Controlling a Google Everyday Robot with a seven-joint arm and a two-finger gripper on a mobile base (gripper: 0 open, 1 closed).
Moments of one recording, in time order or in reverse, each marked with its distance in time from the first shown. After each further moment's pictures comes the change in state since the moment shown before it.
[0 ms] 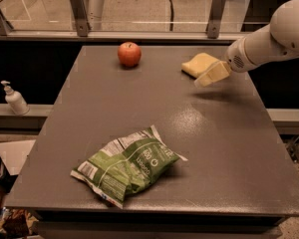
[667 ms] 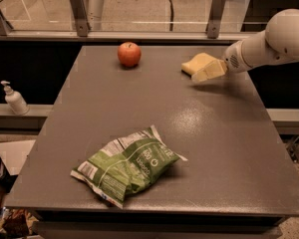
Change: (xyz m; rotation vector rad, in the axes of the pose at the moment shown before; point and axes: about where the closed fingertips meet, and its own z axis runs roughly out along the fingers) arm 0.003 -0.025 0.026 0.025 -0.048 0.145
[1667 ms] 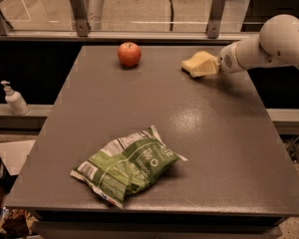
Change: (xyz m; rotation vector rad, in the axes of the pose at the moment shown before) arm -0.007 0.003 0.020 -0.027 -0.045 0.114
